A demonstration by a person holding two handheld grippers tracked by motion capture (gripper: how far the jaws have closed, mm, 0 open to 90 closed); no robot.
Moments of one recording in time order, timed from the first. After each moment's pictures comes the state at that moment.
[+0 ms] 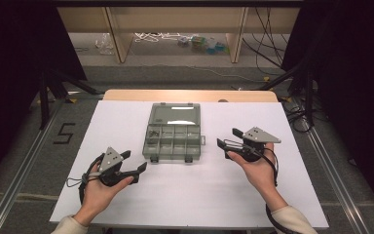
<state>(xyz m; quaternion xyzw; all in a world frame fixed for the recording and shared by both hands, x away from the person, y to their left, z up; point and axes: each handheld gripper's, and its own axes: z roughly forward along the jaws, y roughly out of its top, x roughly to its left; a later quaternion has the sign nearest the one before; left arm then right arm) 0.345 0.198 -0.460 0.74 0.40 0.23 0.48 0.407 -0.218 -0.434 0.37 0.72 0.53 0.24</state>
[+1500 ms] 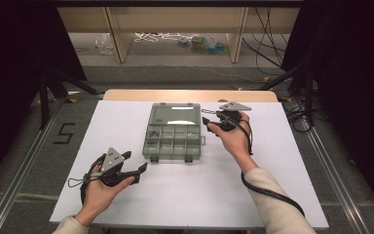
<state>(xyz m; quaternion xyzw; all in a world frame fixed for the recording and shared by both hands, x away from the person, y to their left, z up) 0.347 0.196 -0.464 0.75 0.40 0.24 0.47 0.499 -0.167 -0.430 0.43 0.74 0.47 0.22</state>
